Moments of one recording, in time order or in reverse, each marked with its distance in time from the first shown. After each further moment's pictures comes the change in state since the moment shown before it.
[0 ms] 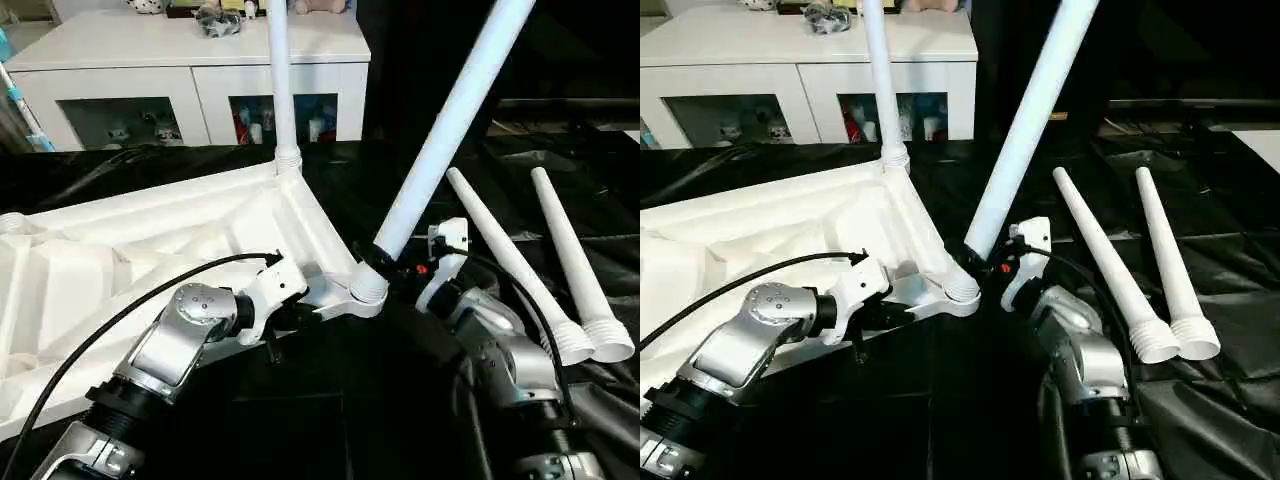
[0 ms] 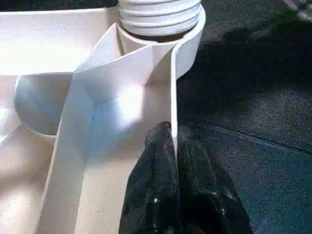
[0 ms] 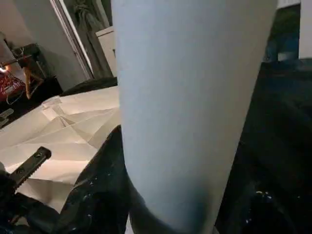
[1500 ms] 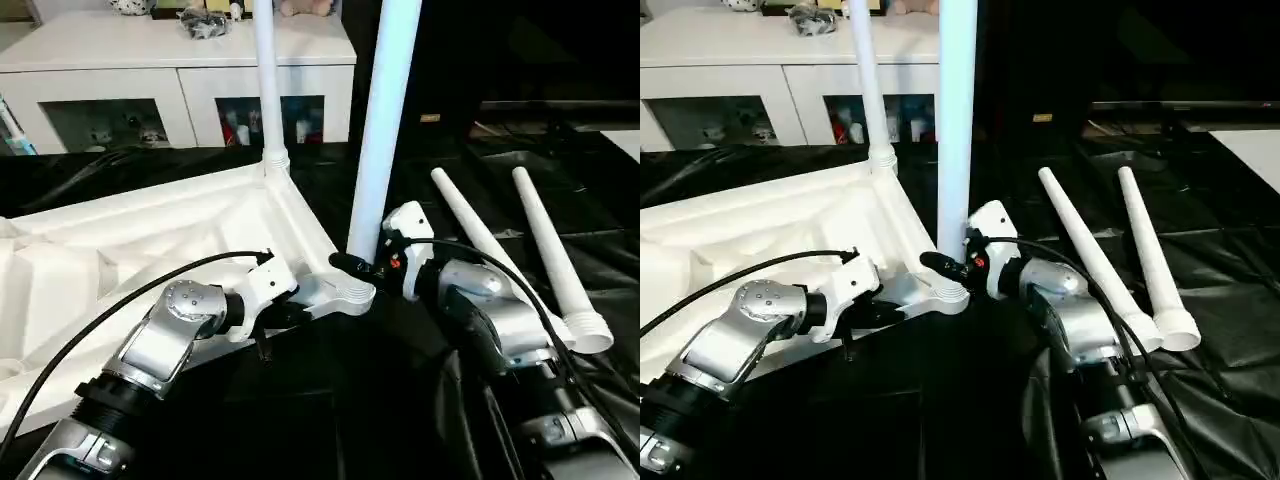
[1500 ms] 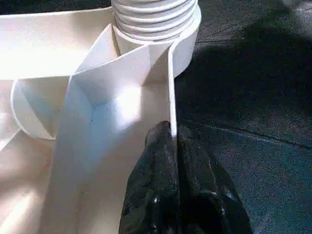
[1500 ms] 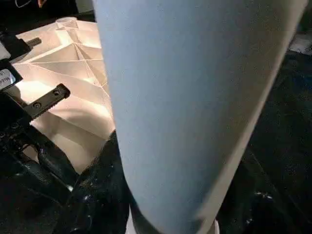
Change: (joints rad) left arm -0.013 0.038 0.003 0.041 0.000 -0.020 -0.017; right arm -0.187 -0.080 0.166 0.064 -0.181 0.141 0.119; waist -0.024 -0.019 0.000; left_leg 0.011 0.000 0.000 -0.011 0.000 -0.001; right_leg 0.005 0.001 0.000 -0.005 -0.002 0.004
